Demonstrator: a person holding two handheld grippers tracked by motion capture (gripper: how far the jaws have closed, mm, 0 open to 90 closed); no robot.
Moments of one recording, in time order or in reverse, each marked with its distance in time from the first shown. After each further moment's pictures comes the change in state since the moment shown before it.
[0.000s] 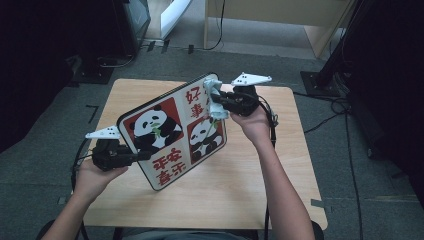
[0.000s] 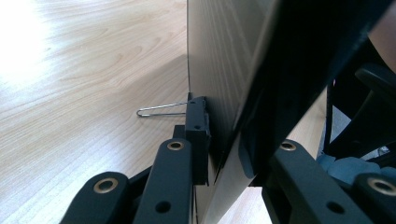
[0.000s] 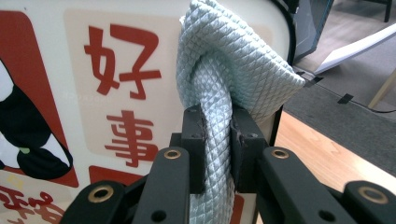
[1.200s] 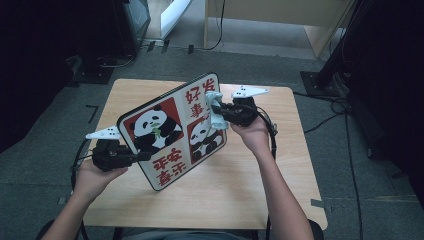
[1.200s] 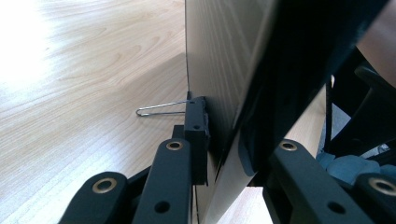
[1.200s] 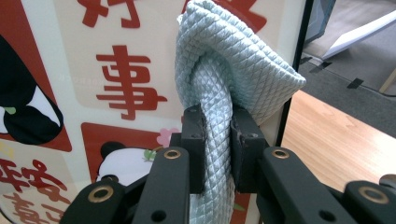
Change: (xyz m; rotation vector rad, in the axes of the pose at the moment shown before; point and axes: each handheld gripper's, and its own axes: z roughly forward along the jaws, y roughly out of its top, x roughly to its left) left arm -0.001 0.000 0.000 0.005 -0.002 0.004; right arm 0.000 -0.034 0.008 0.039 0.013 0.021
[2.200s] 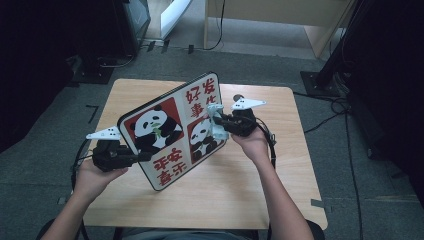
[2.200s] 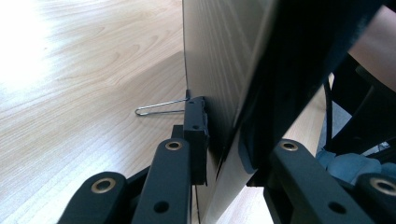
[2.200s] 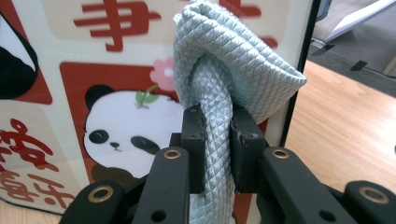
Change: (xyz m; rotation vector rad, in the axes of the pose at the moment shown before) left arm -0.001 0.000 0.000 0.004 -0.003 0.008; right arm 0.000 -0.038 0.009 0.046 -0.006 0.023
